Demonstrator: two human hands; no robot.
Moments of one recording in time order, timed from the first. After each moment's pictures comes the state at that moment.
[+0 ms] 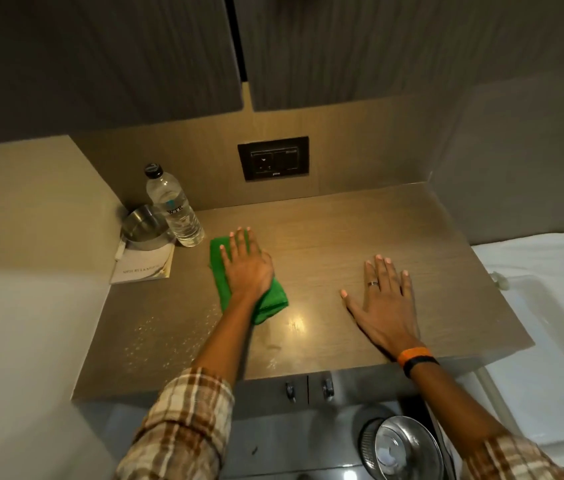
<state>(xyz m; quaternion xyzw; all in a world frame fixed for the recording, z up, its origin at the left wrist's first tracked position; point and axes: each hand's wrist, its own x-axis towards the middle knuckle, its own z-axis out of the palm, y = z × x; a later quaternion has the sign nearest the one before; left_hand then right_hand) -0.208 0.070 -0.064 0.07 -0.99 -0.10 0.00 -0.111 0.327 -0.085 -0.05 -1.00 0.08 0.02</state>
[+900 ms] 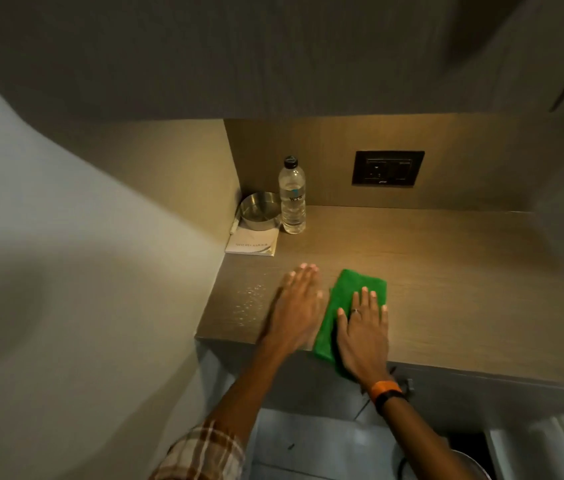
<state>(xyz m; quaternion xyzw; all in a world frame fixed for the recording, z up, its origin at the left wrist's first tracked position) -0.069 -0.041 -0.055 -0.08 -0.99 -0.09 0.04 -0.038 0.110 -0.066 -0.01 -0.97 0.25 -0.04</state>
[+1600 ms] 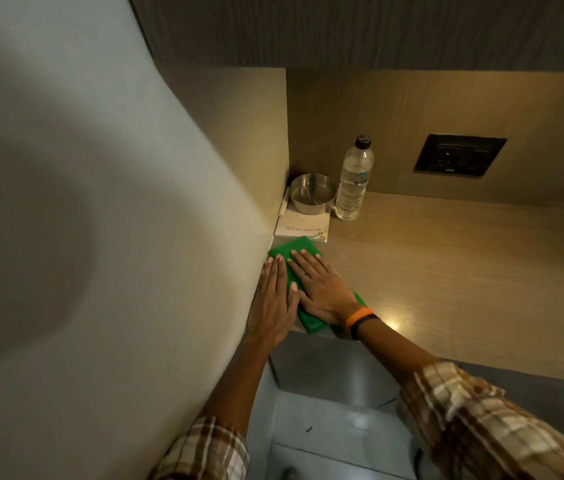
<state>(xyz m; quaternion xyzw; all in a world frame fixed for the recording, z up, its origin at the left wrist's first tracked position) -0.028 -0.192 -0.088 0.04 -0.97 -0.21 0.09 -0.101 -0.052 -0.061 0.37 -0.92 0.09 -0.06</state>
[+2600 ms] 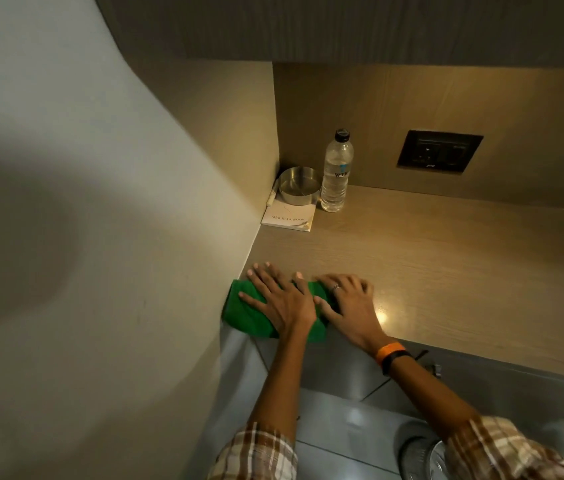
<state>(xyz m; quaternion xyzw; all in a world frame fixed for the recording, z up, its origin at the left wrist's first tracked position) -0.022 -0.079 -0.056 0.36 -0.91 -0.21 -0.01 -0.048 0.056 -0.069 0.27 -0.94 0.22 0.00</state>
